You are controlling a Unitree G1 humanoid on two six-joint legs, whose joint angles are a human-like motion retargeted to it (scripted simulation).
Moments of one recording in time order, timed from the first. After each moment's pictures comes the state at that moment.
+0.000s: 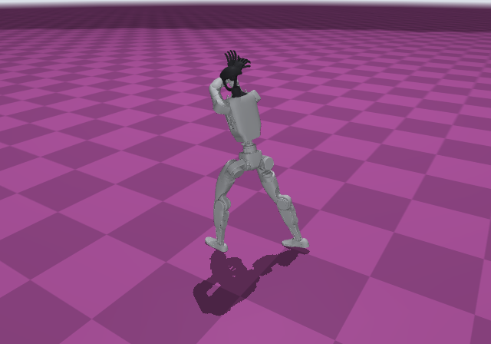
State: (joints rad) left arm -2.34 0.05 -1.23 0.67 -0.10 -0.01 0.37; right arm -1.30 -0.40 -0.21 -0.05 0.66 -0.26 -0.39; waist 0.05 -0.13 0.08; left_leg -0.54 0.16 0.18 0.36 -0.11 -0.02; right_leg 0.21 -0.19 0.39 -0.06 -0.19 0.14
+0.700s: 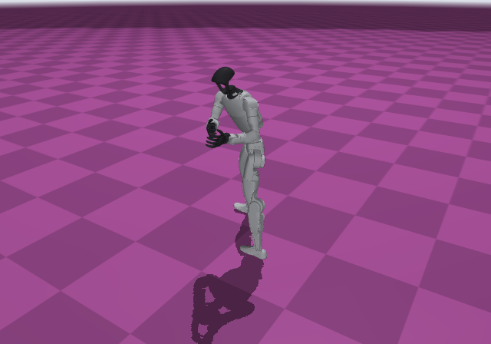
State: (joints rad) left arm -0.62 0.38 0.01 -0.02 -0.59 -0.30 0.64; right arm -1.18 -0.02 0.72 0.25 0.48 0.03 -0.14; waist 0.56 -0.04 0.40; left_leg -0.14 0.04 -0.68 0.08 -0.22 0.03; right_leg -0.16 -0.45 -0.55 0.06 -0.07 0.18
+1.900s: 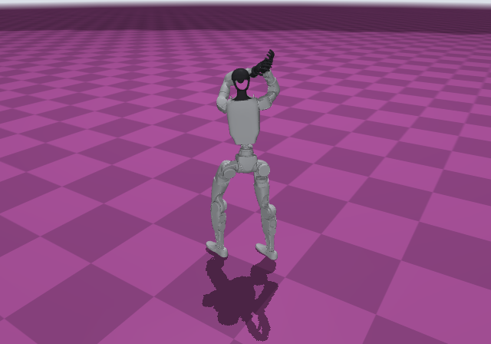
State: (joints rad) left arm -2.55 0.26 -0.95 0.11 -0.10 -0.18 0.51; right arm -1.72 -0.66 -0.09 -0.42 -0.26 -0.10 -0.89; waist -0.39 -0.09 -0.03; left_leg -0.31 0.27 0.47 0.45 -0.24 -0.03; right_leg 0.07 -0.05 0.43 -0.09 -0.21 0.20
